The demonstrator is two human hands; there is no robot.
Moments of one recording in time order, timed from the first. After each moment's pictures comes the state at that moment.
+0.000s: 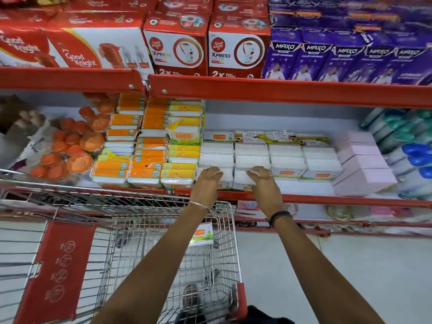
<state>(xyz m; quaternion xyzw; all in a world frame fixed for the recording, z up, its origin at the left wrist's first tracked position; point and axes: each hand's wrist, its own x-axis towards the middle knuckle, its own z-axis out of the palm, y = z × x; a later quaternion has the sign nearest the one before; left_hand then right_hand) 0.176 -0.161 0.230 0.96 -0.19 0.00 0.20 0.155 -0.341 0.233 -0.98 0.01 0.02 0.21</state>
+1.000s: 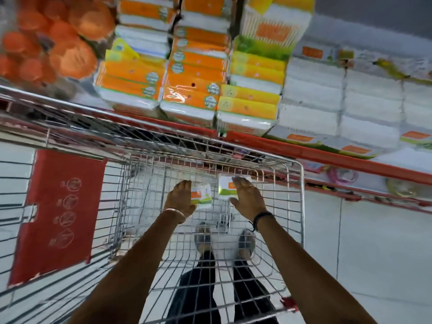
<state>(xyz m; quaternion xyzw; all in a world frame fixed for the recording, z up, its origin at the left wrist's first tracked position) 0.086 0.033 -0.014 0.93 0.00 -0.34 0.14 0.105 -0.178 0.014 -0.93 -0.08 0.33 0.15</state>
